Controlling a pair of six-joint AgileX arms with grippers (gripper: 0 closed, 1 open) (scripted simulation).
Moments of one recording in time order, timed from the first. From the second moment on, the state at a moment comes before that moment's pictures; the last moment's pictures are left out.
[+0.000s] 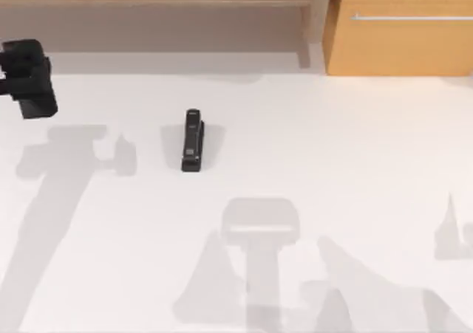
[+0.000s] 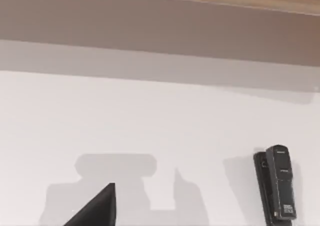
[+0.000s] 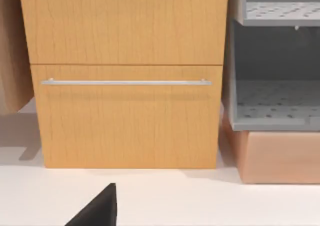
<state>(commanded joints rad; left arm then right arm) -0.17 0.92 0.86 -0.47 0.02 -0.19 0.00 0.00 0.00 0.00 0.00 0.00</state>
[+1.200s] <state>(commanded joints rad) -0.46 2.50 2.29 -1.36 0.00 -0.41 0.00 0.00 0.00 0.00 0.00 0.00</state>
